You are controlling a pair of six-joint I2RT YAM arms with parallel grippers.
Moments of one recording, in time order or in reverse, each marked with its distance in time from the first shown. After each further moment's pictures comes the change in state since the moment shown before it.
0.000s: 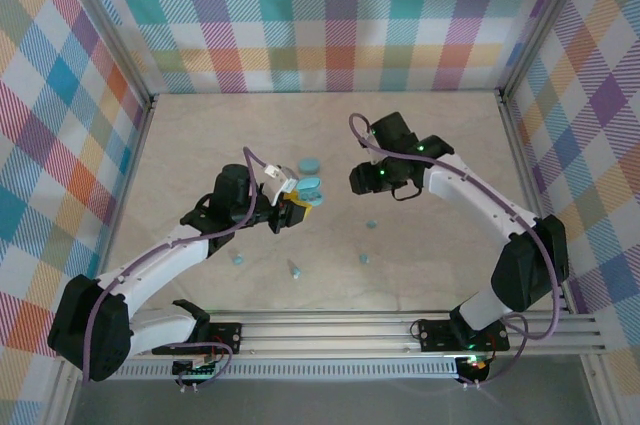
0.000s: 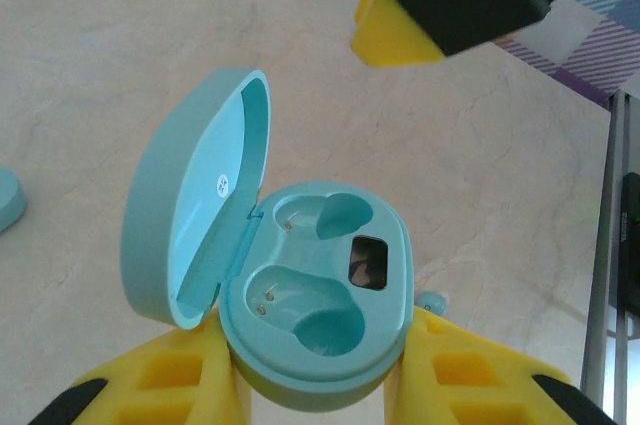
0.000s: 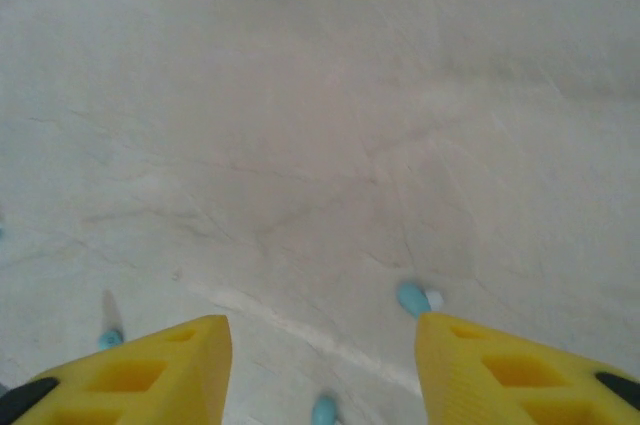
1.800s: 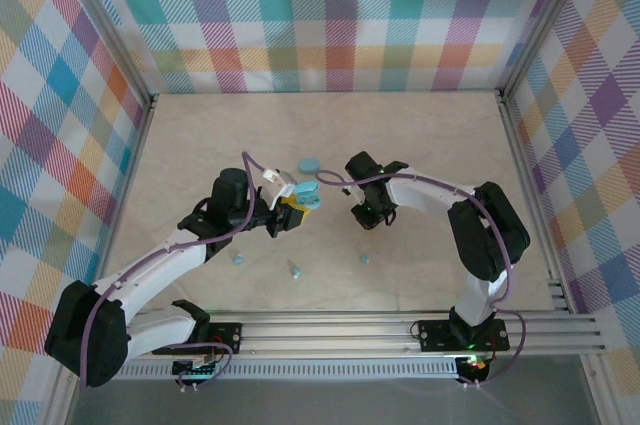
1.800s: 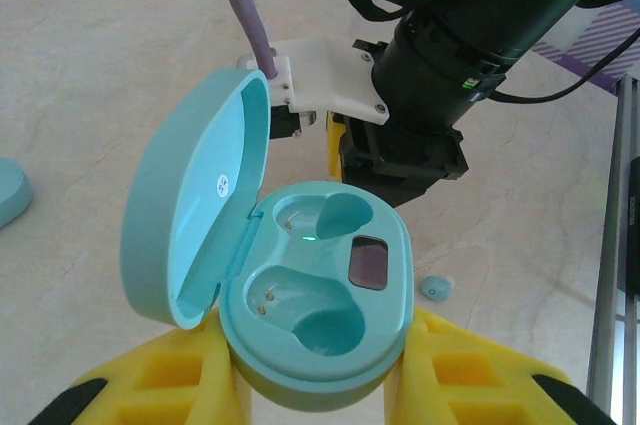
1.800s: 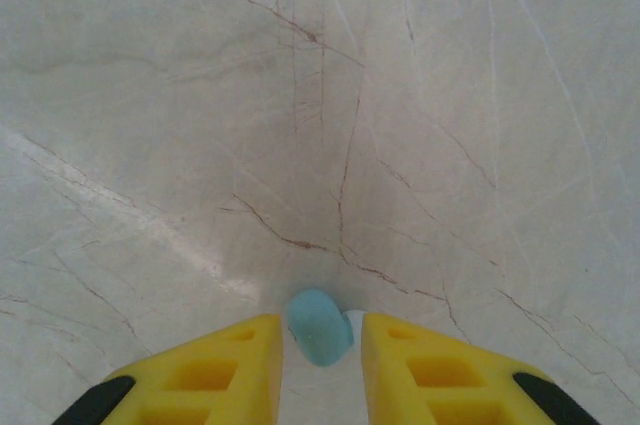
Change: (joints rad) left arm 0.003 -0.034 -0.030 -0.007 -0.006 0.030; right arm 0.090 0.246 -0.171 0.114 0.197 -0.376
